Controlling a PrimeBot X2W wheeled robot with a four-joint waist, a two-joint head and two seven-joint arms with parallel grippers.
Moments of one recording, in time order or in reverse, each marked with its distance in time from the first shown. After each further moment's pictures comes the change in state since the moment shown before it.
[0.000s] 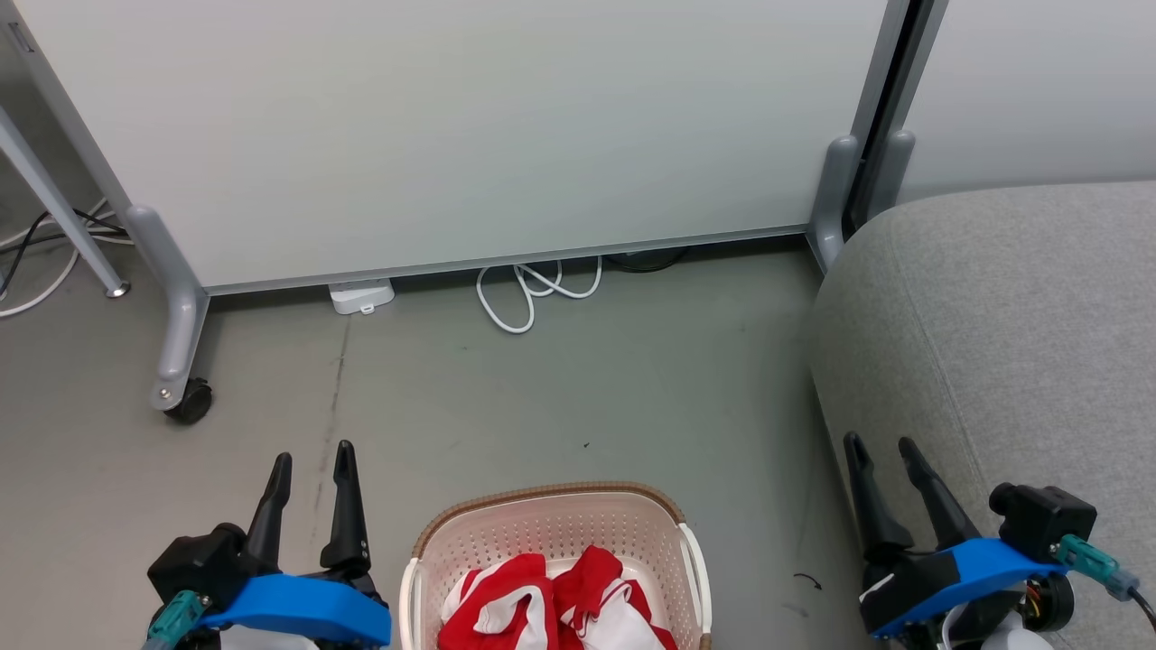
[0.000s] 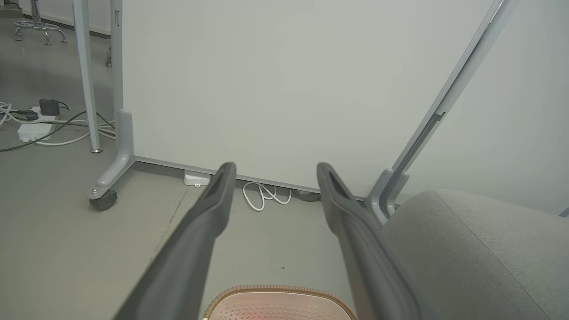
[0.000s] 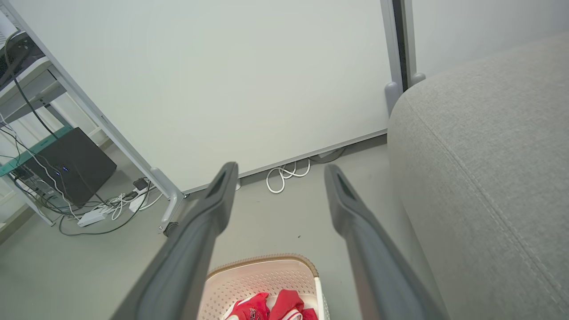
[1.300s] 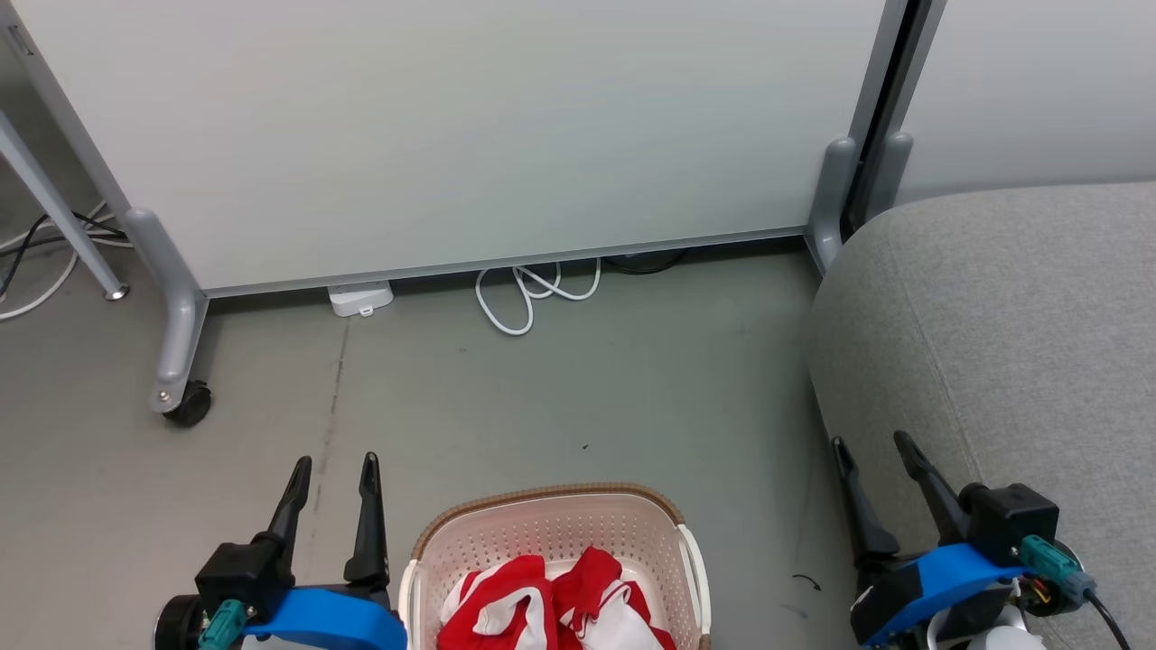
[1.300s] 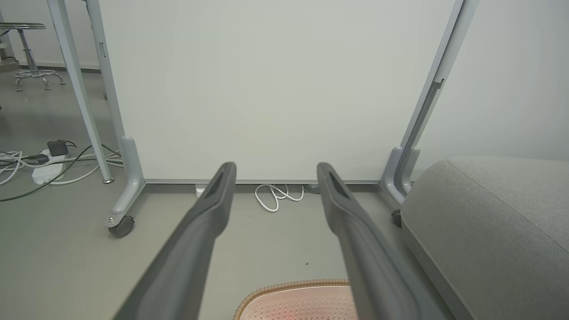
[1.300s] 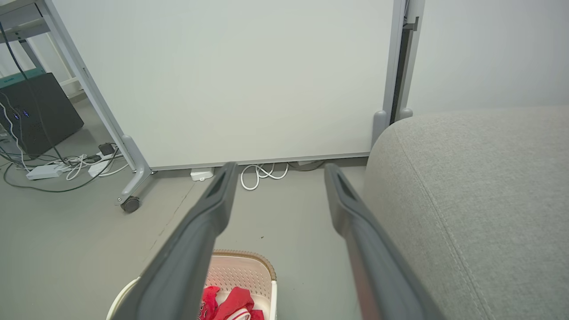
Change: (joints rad) left arm -0.003 -0.003 -0.019 0.054 0.188 -0.007 -0.066; right arm -0.006 -0.003 0.002 0.008 -0.257 0.000 -0.040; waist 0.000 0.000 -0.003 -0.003
